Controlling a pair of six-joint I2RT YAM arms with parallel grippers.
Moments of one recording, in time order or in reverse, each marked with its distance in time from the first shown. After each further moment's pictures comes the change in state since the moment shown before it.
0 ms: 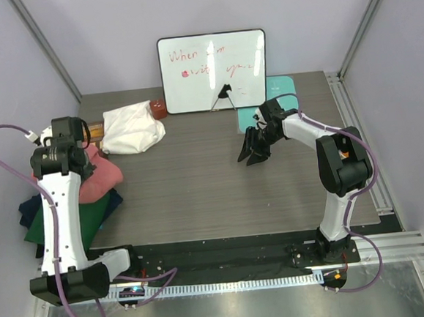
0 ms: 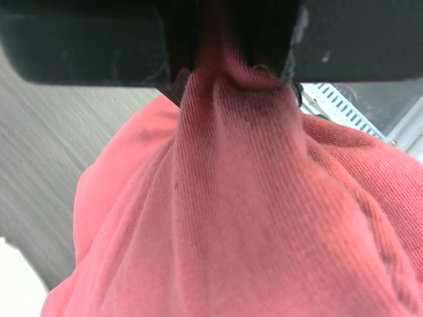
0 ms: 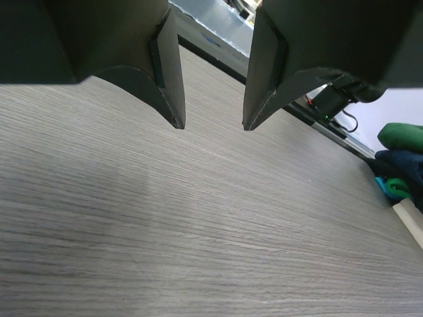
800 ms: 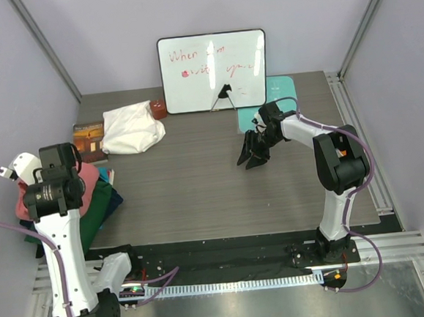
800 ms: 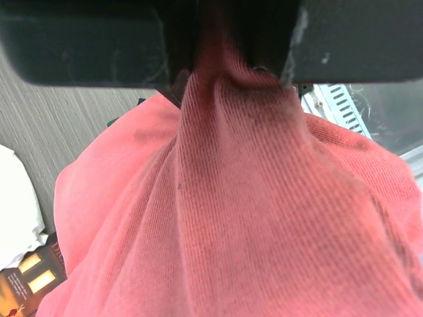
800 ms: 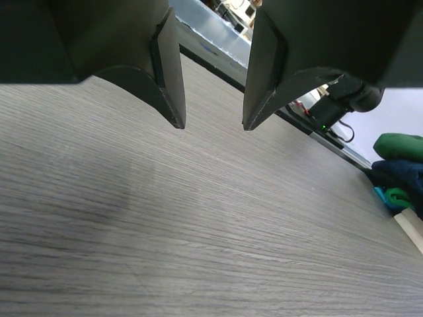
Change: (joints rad) left arm 0.070 -0.230 -0.086 -0.015 -0.183 -0.183; right arm 0.000 0.030 -0.010 -0.007 -0.043 -0.003
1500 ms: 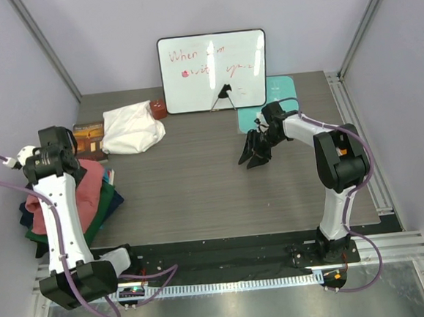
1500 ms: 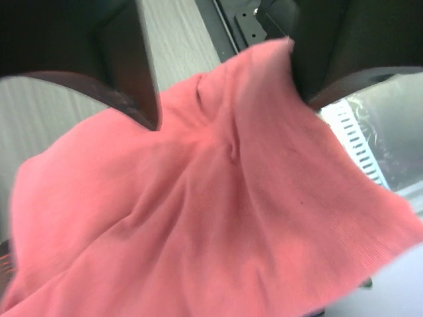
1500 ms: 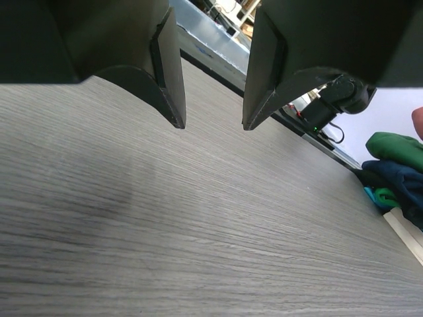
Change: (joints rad) left arm 0.113 0.217 0.000 0.011 0.086 -0.039; right arm -0.027 0.010 0.000 0.001 -0.035 0.005
